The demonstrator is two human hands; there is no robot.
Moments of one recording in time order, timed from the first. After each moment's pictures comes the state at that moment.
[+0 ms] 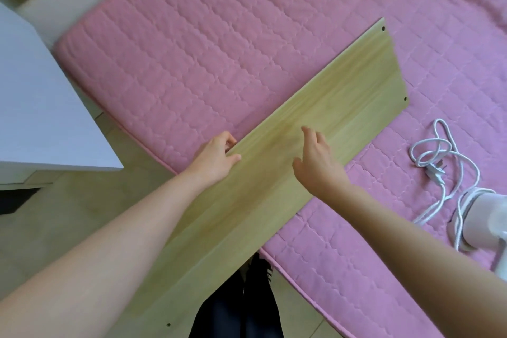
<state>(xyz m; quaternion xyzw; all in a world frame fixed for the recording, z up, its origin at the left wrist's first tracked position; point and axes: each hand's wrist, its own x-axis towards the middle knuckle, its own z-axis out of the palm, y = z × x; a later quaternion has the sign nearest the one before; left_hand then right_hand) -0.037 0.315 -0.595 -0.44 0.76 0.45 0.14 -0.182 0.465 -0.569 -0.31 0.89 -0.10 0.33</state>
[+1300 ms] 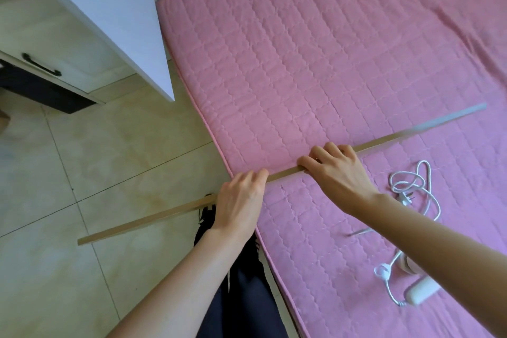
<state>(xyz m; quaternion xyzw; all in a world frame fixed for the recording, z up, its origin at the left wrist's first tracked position) 0.005 0.513 -0.474 -0.49 0.86 0.17 0.02 -0.210 0.546 -0.473 -0.77 0.64 0.02 0.04</state>
